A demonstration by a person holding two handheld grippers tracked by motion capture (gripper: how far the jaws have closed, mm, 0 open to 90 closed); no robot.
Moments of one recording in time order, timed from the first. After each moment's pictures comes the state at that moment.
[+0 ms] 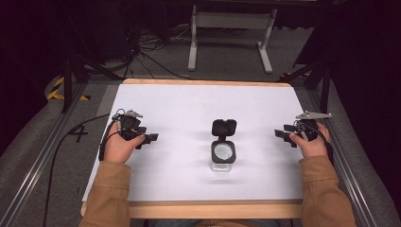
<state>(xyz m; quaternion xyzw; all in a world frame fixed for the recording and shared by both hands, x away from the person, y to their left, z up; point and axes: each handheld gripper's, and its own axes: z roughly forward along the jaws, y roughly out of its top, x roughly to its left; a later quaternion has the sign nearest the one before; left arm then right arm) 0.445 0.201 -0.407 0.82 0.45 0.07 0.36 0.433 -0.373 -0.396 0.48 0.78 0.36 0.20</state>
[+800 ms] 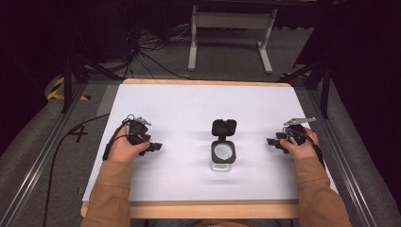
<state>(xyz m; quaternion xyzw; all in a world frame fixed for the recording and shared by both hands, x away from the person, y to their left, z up) 0.450 0.189 -0.432 0.86 0.41 0.04 0.31 0.441 -0.358 -0.429 0.47 0.81 0.32 0.16</state>
